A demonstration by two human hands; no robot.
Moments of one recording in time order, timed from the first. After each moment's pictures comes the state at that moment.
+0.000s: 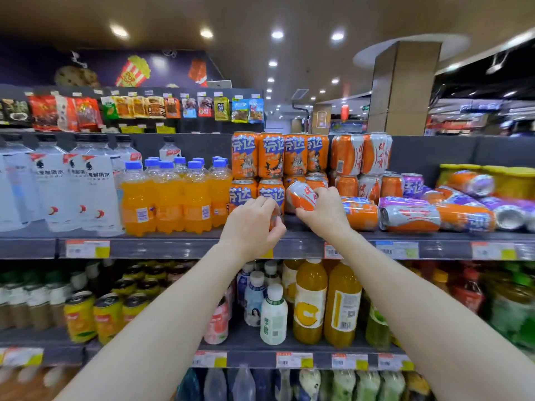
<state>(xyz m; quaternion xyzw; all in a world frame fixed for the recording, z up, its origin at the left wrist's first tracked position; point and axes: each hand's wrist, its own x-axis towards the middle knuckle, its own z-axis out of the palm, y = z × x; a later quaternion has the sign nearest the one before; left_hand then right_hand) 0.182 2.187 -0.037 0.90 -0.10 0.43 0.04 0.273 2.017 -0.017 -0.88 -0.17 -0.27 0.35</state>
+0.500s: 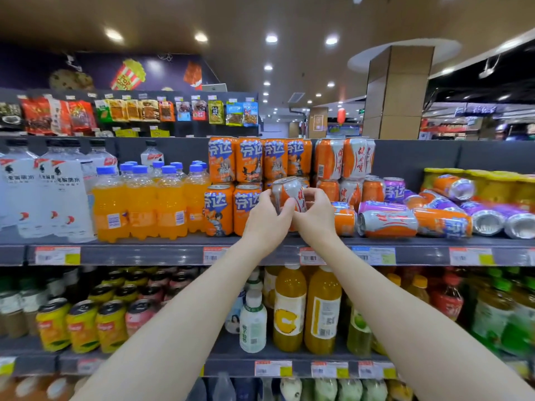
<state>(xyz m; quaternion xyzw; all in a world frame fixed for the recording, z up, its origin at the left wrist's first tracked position) 0.214 2.102 -0.017 0.83 0.00 0.31 0.47 0.273 1.989 -0.024 -0.74 -0.21 -0.25 0.59</state>
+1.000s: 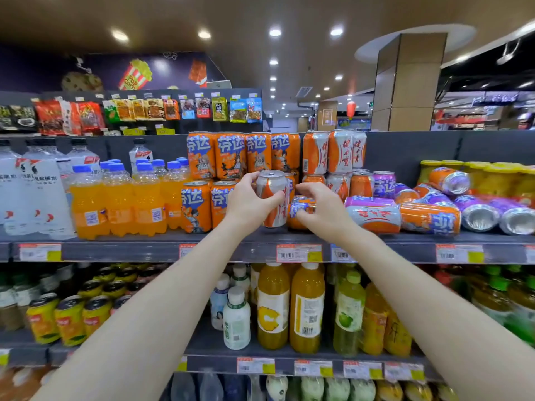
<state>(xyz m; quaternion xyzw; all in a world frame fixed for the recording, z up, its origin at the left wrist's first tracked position) 0.239 2.088 0.001 0.81 0.02 0.37 0.45 0.299 1.908 -0.012 -0.82 -0.36 -0.26 0.36</state>
